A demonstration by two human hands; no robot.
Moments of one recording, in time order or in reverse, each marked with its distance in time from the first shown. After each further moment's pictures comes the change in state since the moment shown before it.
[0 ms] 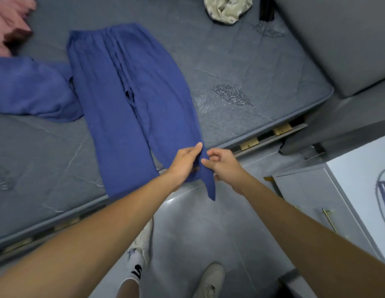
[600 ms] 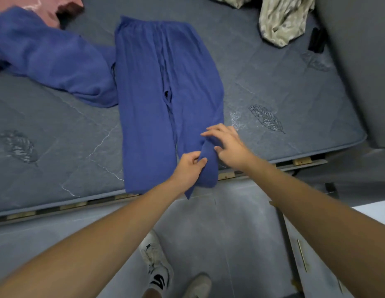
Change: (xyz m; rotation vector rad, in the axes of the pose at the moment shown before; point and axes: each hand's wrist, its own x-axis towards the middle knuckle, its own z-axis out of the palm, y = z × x) left_hand -0.004 0.001 -0.066 0.058 0.133 0.153; right_hand 0.106 -0.067 0.027 -0.969 -0.101 -0.581
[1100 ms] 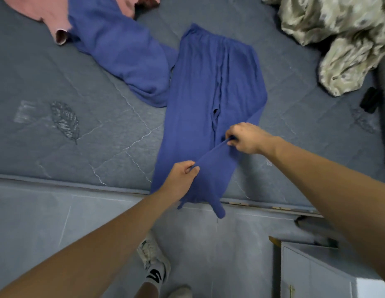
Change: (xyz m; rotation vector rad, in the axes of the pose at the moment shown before) left_hand -0.012 -0.028 -0.105 -0.127 0.235 -0.034; right_hand 0.156 -0.066 -0.027 -0.674 -0.472 -0.185
